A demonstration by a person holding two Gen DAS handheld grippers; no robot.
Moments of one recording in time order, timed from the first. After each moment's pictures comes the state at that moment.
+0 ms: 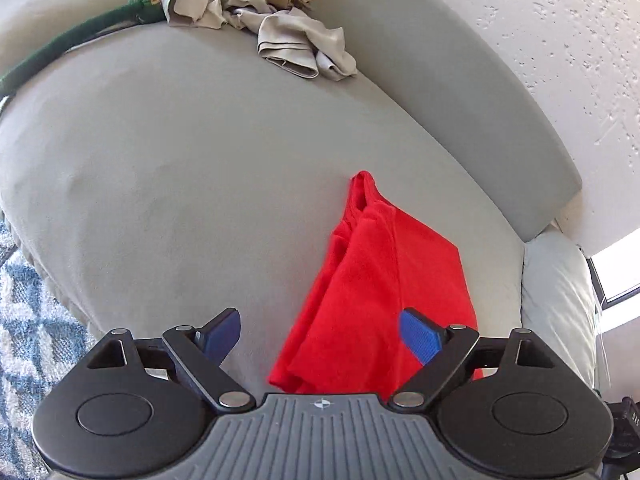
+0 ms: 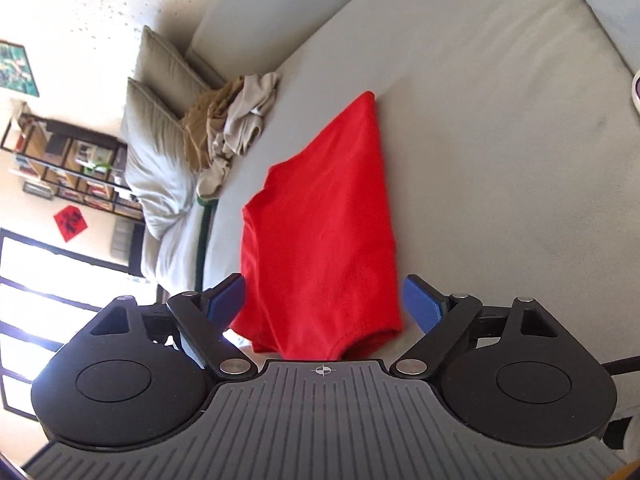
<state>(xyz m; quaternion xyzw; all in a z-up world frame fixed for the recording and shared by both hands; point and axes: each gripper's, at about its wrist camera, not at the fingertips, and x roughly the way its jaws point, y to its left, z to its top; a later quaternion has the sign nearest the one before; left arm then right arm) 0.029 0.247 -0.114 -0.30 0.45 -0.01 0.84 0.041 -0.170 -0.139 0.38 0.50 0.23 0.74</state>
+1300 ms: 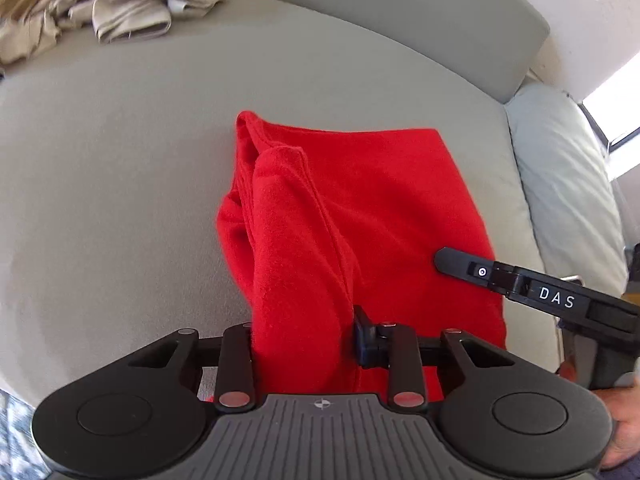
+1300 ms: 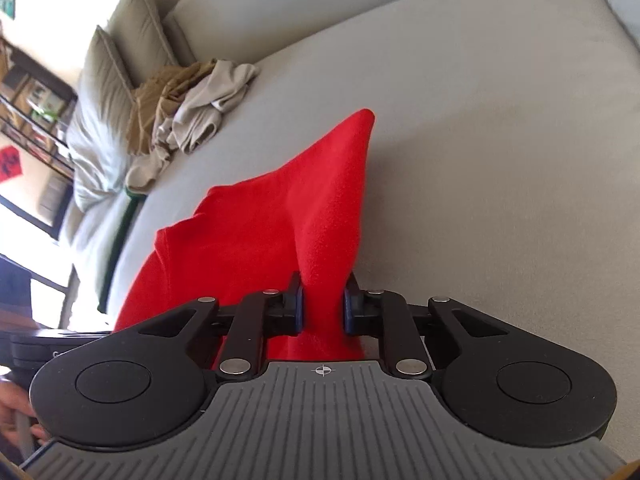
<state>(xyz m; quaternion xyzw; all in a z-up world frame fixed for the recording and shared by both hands) 0.100 0.124 -0.107 -0.09 0.54 -0.11 0.83 0.112 -0.070 -0.147 0.19 0.48 0.18 0.84</state>
